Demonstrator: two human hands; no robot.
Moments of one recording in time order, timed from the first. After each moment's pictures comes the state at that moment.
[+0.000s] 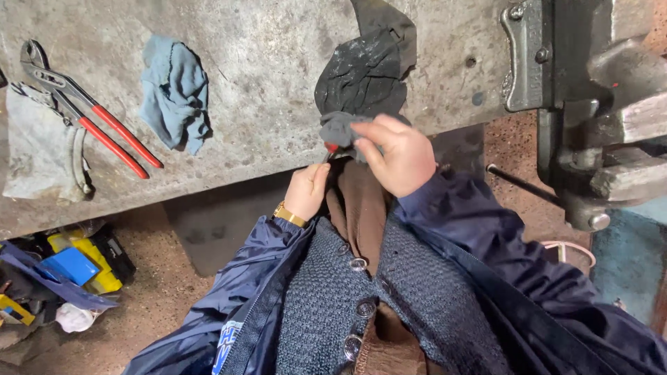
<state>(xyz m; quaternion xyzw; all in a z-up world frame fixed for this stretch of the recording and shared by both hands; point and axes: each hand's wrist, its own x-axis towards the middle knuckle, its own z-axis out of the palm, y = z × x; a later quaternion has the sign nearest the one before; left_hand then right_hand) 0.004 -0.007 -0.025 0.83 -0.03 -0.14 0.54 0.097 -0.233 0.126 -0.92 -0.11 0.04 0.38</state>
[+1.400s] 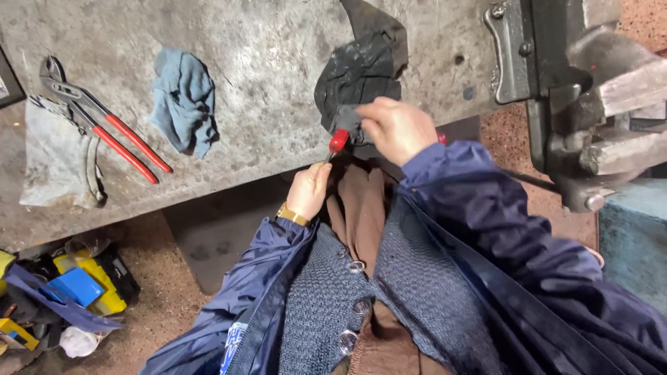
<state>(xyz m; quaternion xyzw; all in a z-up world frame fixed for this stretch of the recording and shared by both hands) 0.012 -0.004 0.005 0.85 -0.04 -0.17 0.50 0.119 -0.250 0.100 -0.95 -0.16 0.11 0.25</state>
